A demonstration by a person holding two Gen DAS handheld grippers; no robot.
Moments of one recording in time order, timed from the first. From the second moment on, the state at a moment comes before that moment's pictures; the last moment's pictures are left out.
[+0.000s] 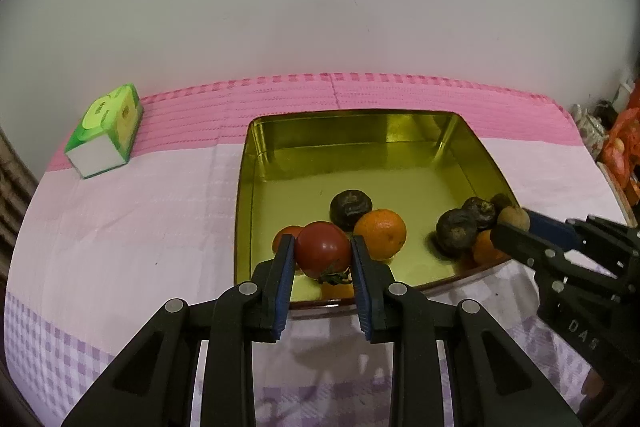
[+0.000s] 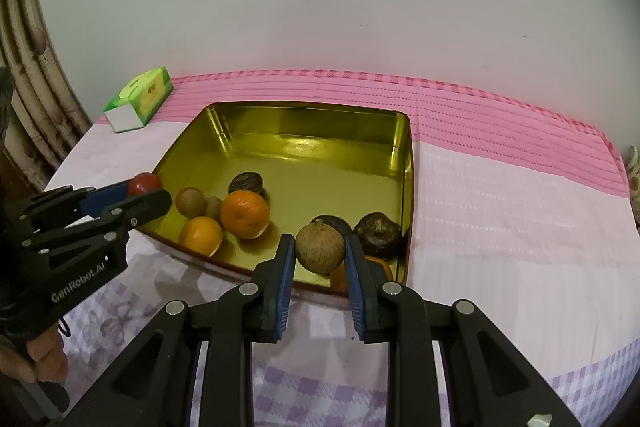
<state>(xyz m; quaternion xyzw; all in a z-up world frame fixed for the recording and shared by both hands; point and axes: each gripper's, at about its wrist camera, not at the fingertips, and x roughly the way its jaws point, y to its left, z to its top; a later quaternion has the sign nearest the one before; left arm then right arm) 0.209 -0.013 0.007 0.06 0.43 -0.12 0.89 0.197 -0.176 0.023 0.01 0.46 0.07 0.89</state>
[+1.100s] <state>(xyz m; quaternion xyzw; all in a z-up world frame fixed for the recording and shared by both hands) 0.237 -0.021 -0.011 0.07 0.44 -0.12 0.89 0.225 -0.167 -0.002 0.00 0.48 0.06 0.87</state>
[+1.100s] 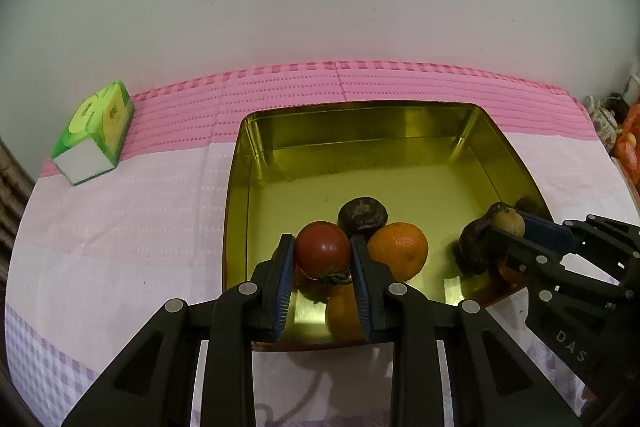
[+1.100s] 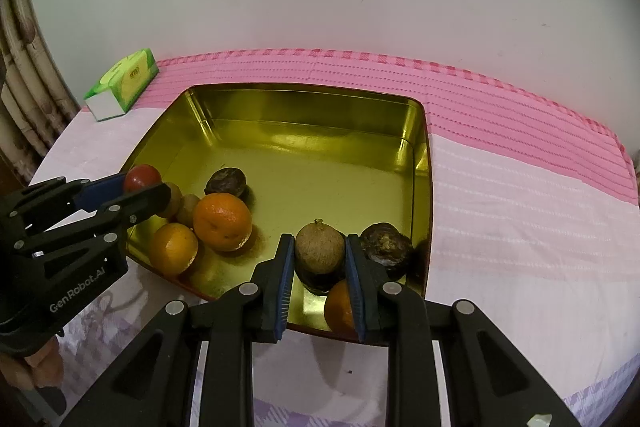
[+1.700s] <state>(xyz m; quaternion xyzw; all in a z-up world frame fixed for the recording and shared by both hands) 0.236 -0.022 -0.007 0.07 0.45 -0.11 0.89 0.219 -0.168 0.007 0.00 0.47 0.06 0.88</state>
